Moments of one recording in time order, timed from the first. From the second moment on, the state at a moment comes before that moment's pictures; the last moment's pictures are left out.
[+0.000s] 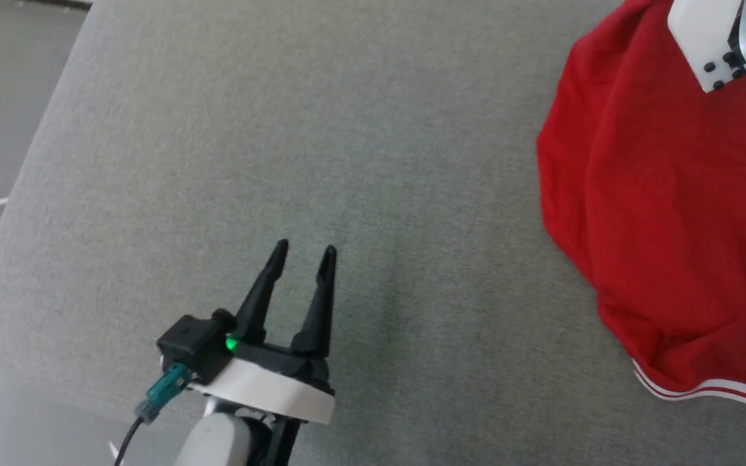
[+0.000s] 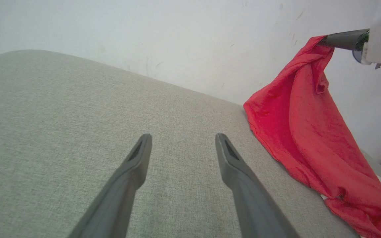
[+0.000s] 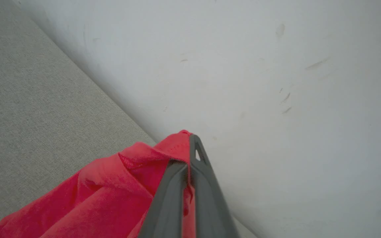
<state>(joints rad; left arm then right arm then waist) -0.11 0.05 -0.23 0.04 -0.38 -0.12 -0.26 -1.05 -0.42 0.37 0.37 -0.01 0.13 0.50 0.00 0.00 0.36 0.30</state>
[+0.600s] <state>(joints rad) -0.18 0.05 -0.24 0.06 -0.39 -0.12 -0.26 -1.06 -0.30 0.22 0.67 -0.09 0.13 0.27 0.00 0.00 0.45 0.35</state>
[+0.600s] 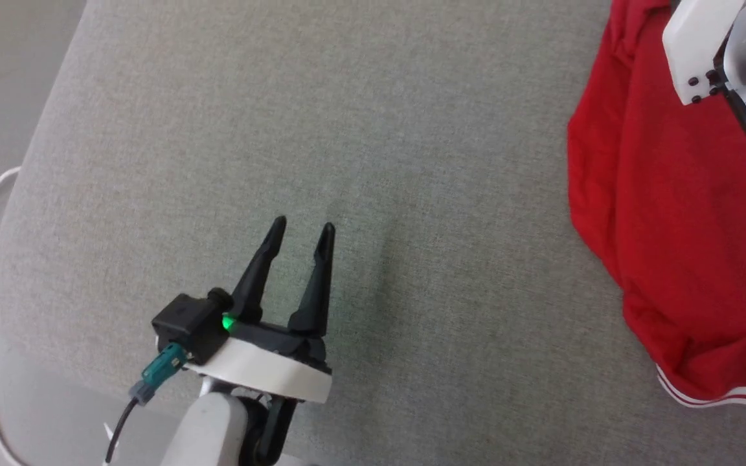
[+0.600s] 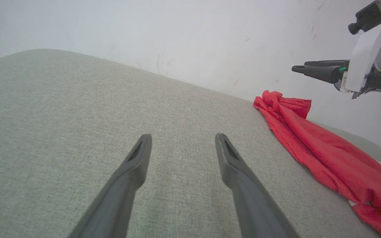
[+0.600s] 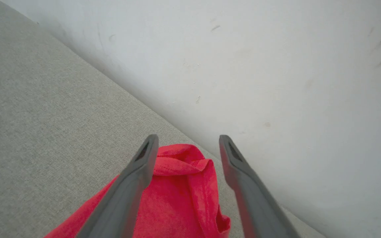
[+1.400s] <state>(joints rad) 0.12 0.07 -0.09 -0.02 -0.32 -0.12 -0.26 0.06 -0.05 -0.24 -0.20 0.03 0.13 -0.01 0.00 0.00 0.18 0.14</state>
